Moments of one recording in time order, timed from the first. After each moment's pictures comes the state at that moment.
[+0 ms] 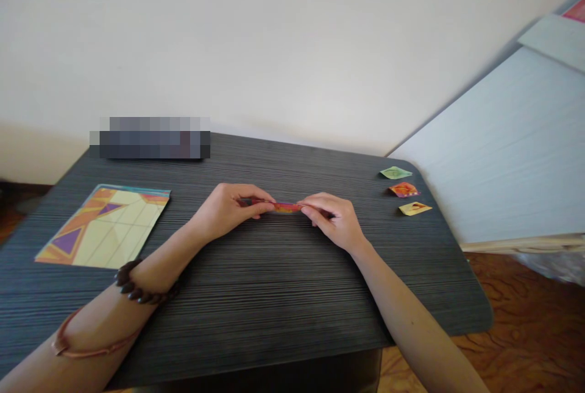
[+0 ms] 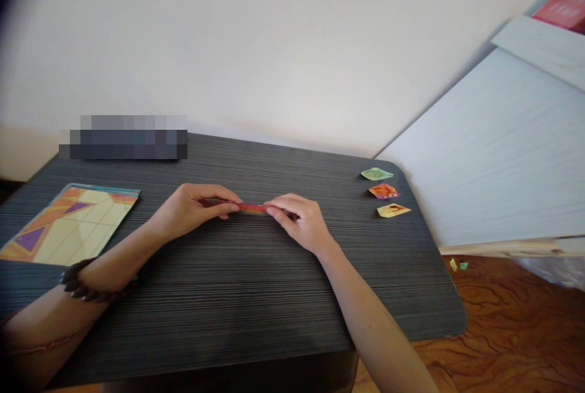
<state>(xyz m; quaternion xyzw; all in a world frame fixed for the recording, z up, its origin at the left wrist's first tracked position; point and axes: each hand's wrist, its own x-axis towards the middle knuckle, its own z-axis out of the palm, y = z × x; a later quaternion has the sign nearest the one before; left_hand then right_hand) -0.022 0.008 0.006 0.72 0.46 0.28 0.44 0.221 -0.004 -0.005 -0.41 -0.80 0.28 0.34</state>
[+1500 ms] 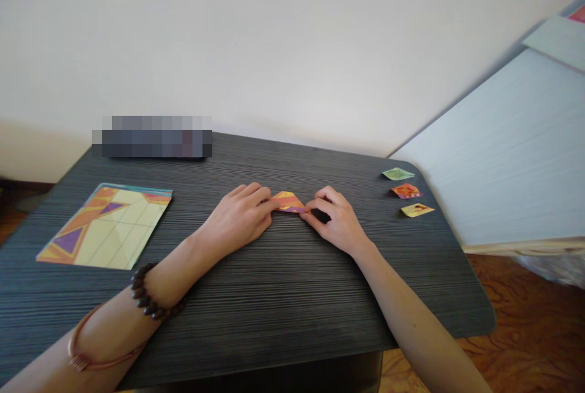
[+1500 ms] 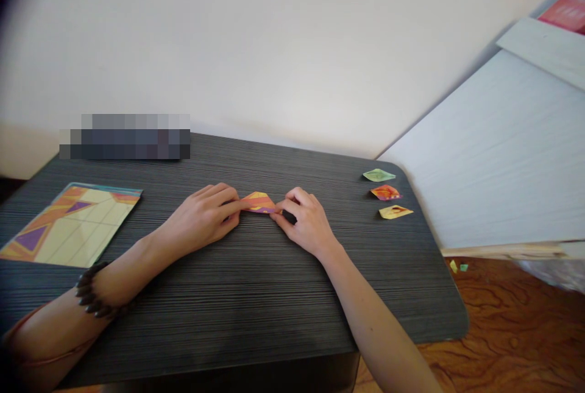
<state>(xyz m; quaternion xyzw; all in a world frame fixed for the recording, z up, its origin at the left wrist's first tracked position) -0.015 0.000 -0.004 0.91 0.38 0.15 -0.02 0.224 0.001 -0.016 -0.45 -0.85 0.11 0.24</state>
